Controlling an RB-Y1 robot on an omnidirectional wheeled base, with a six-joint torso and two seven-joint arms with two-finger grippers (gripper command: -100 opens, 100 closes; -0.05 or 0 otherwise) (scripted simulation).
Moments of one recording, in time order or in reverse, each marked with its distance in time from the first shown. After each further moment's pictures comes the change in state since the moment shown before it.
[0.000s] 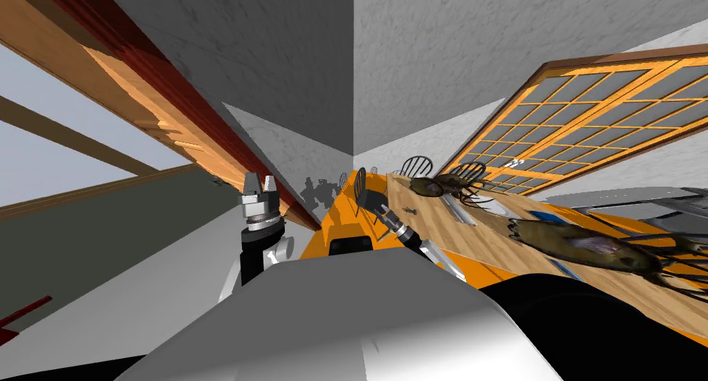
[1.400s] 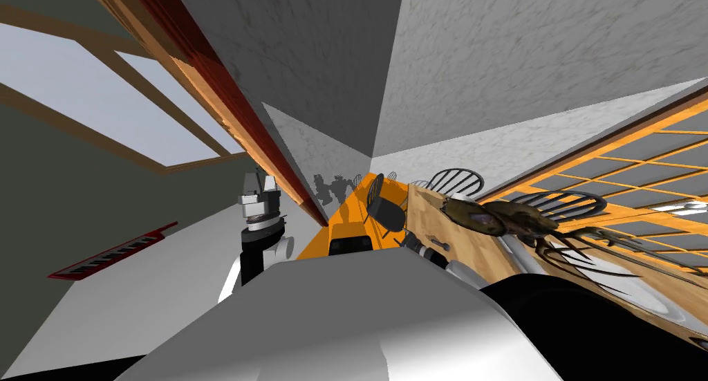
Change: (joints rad) left arm 0.000 0.000 0.000 0.000 0.000 0.000 0.000; right arm 0.130 -0.226 -0.040 0.321 0.265 0.174 0.332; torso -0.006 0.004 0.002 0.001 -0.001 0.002
